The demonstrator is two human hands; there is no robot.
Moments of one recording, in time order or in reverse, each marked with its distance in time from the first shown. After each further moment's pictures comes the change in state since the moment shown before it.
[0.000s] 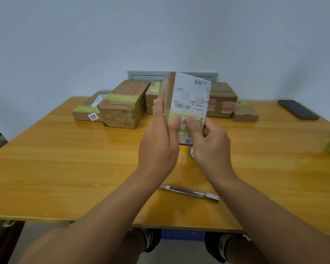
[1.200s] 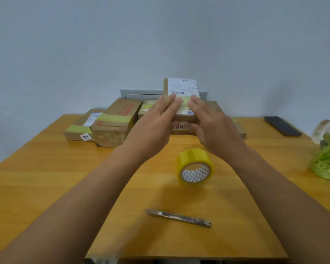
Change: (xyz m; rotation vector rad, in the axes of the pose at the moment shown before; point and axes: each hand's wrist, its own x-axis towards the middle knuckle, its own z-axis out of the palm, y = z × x) left_hand 0.100 0.001 -0.012 0.482 -0.229 0.529; right_hand 0.104 -0.010 -0.045 -0.850 -0.165 -0.690
